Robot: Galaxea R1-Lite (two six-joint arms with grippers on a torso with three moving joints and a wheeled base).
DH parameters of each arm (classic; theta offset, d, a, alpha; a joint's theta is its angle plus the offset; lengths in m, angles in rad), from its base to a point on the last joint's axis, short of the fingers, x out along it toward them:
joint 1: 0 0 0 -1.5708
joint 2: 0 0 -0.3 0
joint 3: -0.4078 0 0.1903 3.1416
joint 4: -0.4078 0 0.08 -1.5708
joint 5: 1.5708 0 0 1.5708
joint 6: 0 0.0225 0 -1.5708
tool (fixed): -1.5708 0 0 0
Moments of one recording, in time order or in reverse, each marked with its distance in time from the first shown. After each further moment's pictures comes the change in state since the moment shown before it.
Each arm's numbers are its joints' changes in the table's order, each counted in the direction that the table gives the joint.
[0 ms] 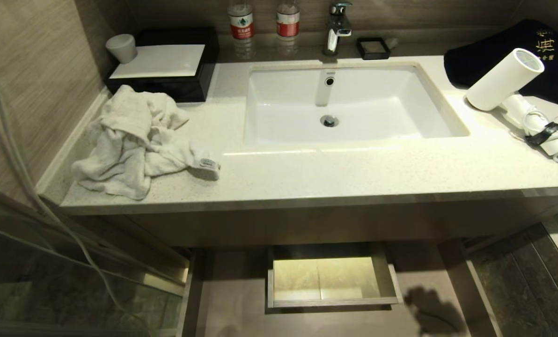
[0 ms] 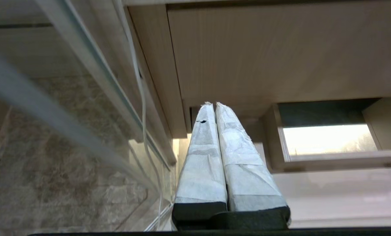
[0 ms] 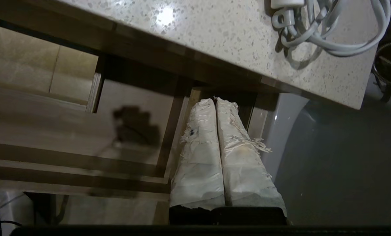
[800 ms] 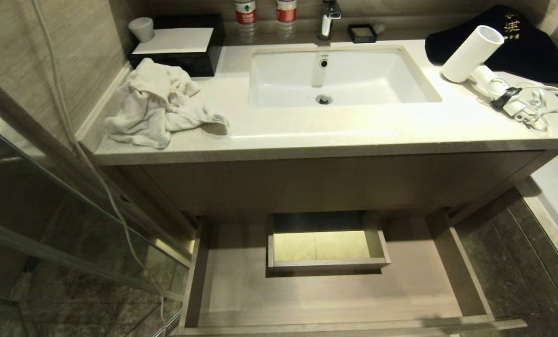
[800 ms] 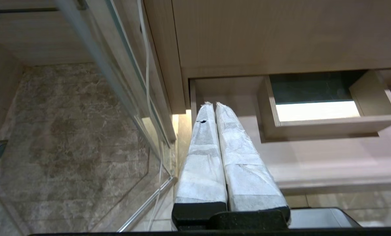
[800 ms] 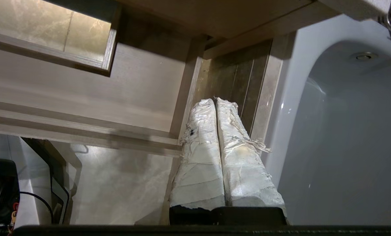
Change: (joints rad) left arm 0.000 0.000 0.000 0.001 0.000 0.000; right arm 0.002 -0.058 0.063 0.001 -0.006 0.022
